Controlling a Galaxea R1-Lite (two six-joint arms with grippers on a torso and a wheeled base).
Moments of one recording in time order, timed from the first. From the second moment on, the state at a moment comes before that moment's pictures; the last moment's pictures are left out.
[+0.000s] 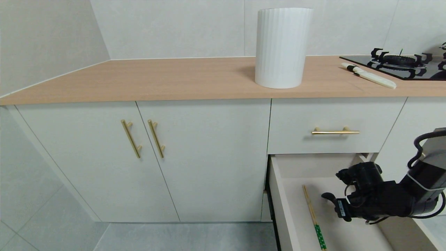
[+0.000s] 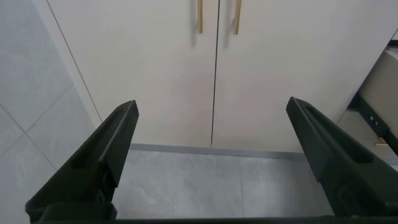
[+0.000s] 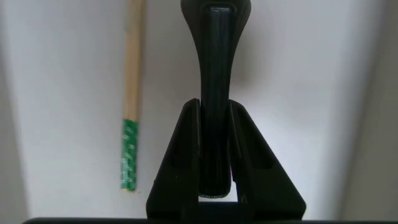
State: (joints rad) left arm 0.00 0.00 0.00 0.00 0.07 -0.01; right arm 0.11 2.18 -0.70 -0.48 -0.03 0.07
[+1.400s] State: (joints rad) left arm 0.00 0.00 0.00 0.00 0.07 -0.01; right arm 0.09 2.27 -0.69 -0.55 -0.04 0.07
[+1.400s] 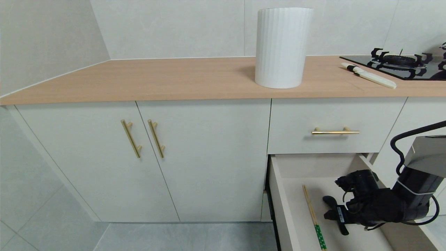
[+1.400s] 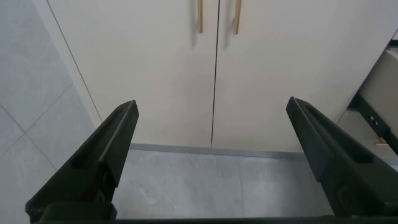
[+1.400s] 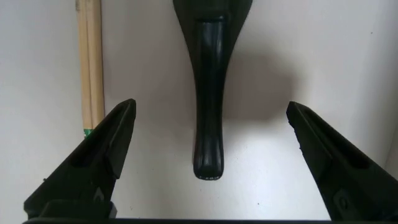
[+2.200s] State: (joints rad) left arm 0.00 0.00 0.00 0.00 0.07 -0.01; right arm 0.10 1.57 -0.60 -0.16 -0.06 0.07
